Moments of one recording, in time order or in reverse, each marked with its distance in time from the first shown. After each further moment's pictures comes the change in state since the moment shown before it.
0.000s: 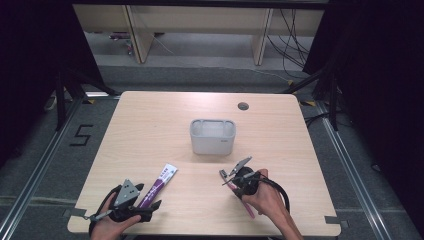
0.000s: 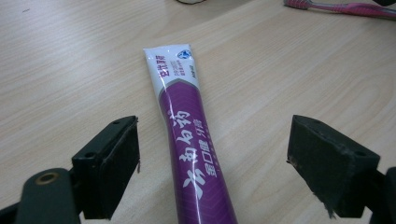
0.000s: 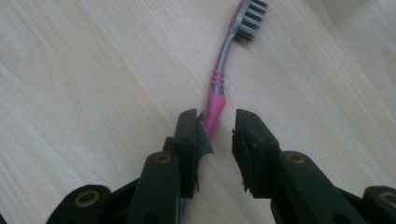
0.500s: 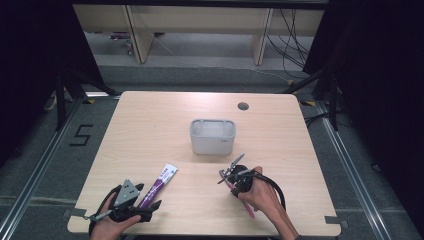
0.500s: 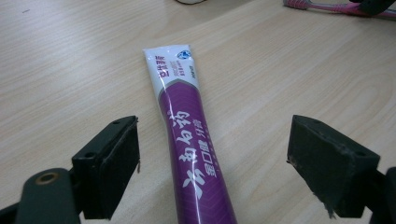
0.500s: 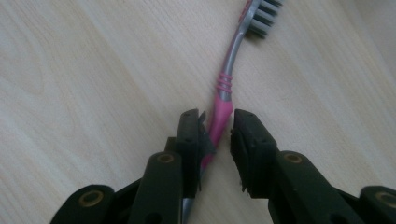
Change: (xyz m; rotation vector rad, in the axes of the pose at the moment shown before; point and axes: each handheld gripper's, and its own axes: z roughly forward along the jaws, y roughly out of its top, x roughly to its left) left arm 0.001 0.000 -0.001 0.014 0.009 0.019; right arm -0.002 0.013 0.012 0.088 0.018 -0.011
